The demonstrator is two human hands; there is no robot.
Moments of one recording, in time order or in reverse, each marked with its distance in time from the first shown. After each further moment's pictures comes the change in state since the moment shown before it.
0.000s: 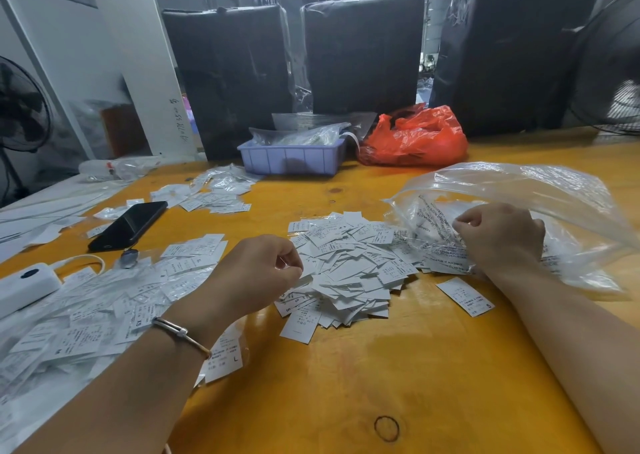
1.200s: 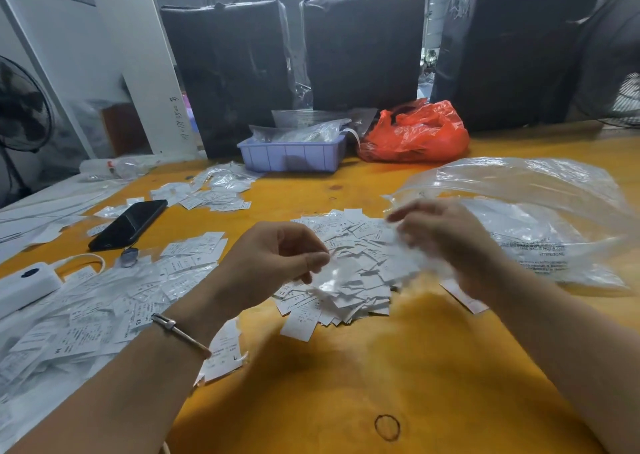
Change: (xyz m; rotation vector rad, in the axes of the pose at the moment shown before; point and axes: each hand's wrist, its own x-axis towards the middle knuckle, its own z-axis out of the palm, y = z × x) left_hand -0.009 0.021 -0.007 -0.571 -0.078 0.220; right_hand -0.042 -0.057 -0.027 0.949 -0.562 0.004
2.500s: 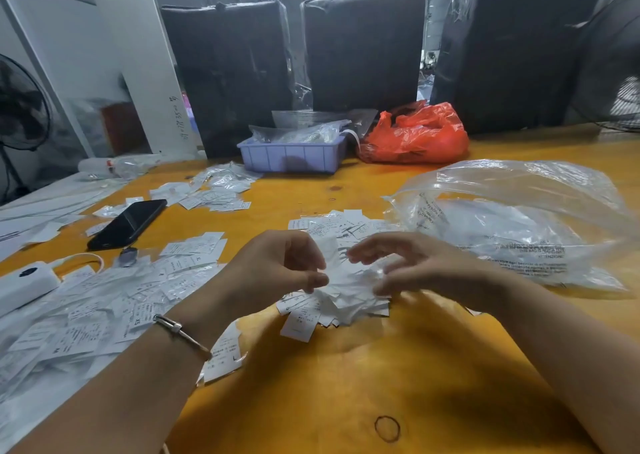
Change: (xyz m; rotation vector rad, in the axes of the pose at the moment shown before) left_hand 0.000 -0.003 0.002 0.144 -0.048 -0.071; right_hand -0.005 0.008 0.001 -0.271 -0.594 -0.098
